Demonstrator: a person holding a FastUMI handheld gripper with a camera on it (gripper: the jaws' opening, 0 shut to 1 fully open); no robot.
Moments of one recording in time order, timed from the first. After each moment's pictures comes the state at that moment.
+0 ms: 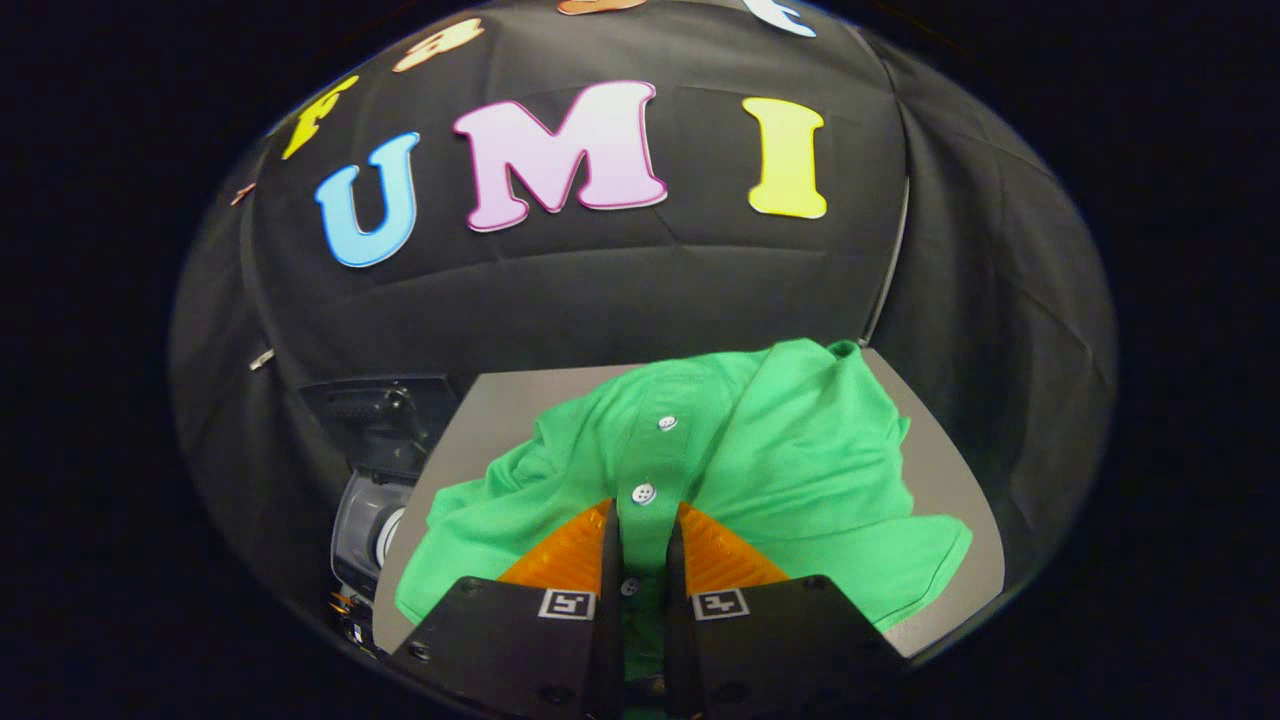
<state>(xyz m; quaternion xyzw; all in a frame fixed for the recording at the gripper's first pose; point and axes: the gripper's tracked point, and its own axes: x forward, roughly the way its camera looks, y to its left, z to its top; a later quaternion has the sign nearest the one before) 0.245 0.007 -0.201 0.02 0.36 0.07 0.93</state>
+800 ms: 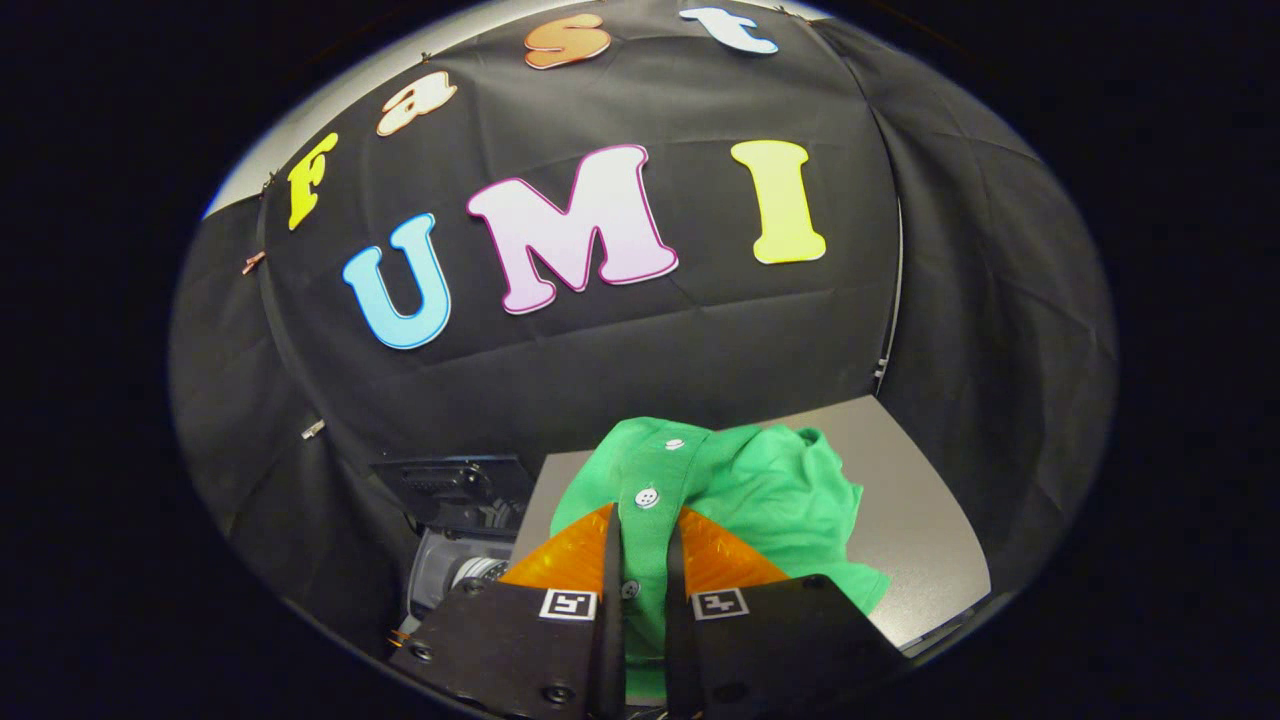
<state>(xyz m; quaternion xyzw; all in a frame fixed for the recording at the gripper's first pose) 0.238 0.031 -0.091 0.08 0.29 0.11 0.95</state>
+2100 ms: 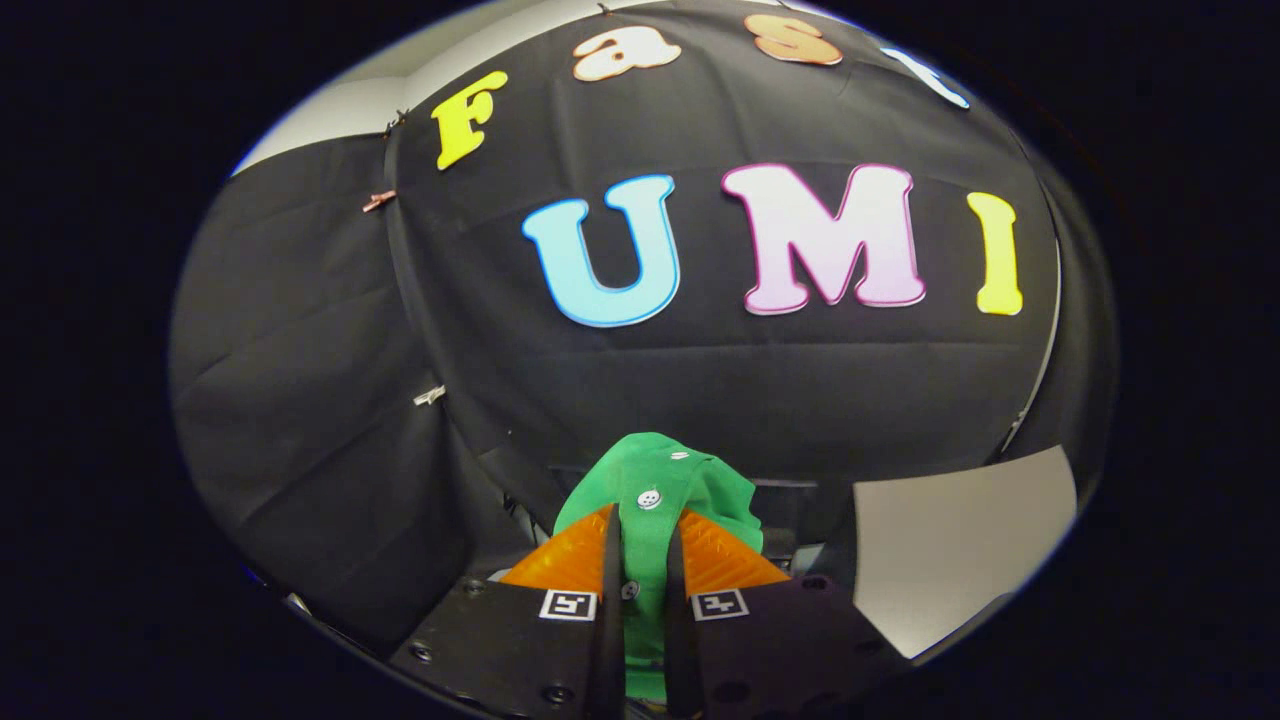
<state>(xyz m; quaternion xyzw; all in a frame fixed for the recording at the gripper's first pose) 0.183 0.359 -0.089 0.05 0.30 0.27 0.91</state>
